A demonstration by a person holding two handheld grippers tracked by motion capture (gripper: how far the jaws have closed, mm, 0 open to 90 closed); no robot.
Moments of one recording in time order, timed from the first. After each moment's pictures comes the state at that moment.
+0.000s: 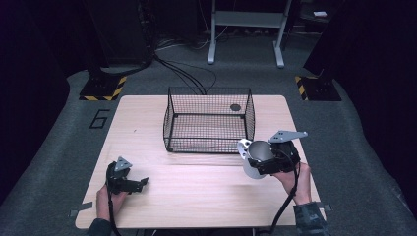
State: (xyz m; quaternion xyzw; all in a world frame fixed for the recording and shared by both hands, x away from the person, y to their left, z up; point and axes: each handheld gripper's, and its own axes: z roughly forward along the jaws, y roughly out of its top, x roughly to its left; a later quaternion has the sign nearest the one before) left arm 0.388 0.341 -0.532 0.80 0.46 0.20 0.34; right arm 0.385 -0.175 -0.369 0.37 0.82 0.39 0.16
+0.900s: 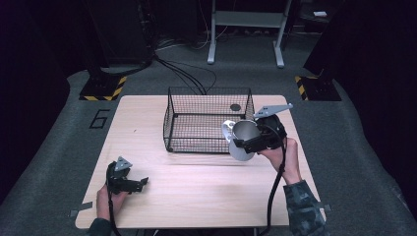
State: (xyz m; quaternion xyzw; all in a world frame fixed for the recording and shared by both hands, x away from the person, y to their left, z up) left arm 0.388 0.341 -0.531 0.80 0.46 0.20 0.34; right arm 0.422 -0.134 -0.316 0.33 0.84 0.41 0.14
